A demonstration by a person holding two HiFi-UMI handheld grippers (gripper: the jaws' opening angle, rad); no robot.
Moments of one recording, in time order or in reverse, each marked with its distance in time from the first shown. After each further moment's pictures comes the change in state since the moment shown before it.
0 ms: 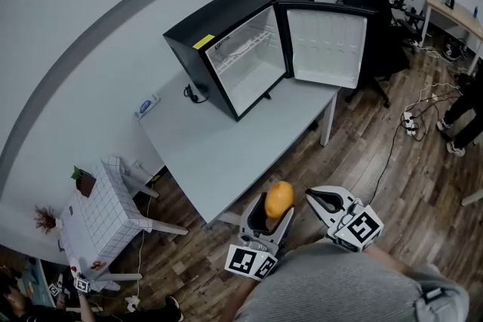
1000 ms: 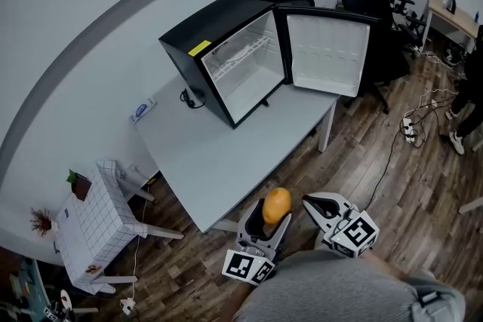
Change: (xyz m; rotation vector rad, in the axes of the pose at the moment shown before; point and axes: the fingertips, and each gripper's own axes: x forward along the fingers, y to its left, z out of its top) left arm 0.027 0.016 -0.010 -0.018 0.016 0.015; right arm 0.016 -0.030 -0.014 0.061 0.032 0.002
